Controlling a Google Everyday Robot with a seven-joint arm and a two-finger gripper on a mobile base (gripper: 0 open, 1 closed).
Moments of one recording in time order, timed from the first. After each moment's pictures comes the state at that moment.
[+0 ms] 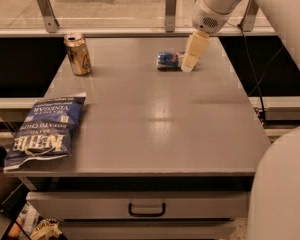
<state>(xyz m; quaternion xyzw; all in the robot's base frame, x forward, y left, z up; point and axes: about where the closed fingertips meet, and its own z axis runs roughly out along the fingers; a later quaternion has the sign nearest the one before) 0.706 -0.131 0.939 -0.61 0.75 -0.03 0.25</state>
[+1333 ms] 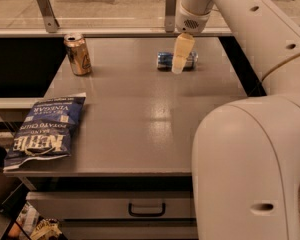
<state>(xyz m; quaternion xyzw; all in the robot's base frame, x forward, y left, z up) 0.733 -0.111 0.905 -0.62 0.76 -0.04 0.16</state>
